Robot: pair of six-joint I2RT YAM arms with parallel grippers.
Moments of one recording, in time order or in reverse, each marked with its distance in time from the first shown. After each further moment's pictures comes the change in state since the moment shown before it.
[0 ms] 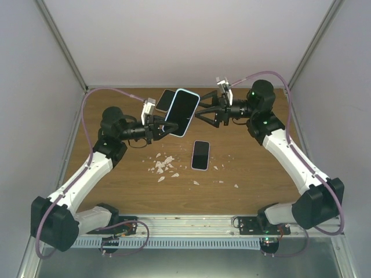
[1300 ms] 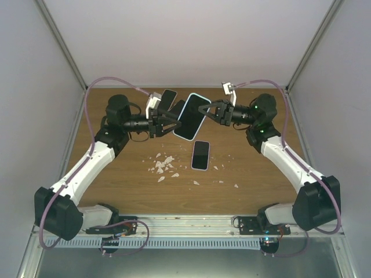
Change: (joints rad) left arm -0.016 0.111 0.141 -0.199 0.028 0.159; right arm -0.017 -0.004 -0.201 0.451 0.090 0.510
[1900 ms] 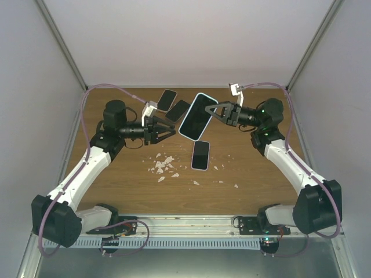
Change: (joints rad) left arm 0.068 -0.065 -0.047 -0.154 0.043 0.153; right arm -0.079 -0.041 -0.082 0.095 -0.026 0.146
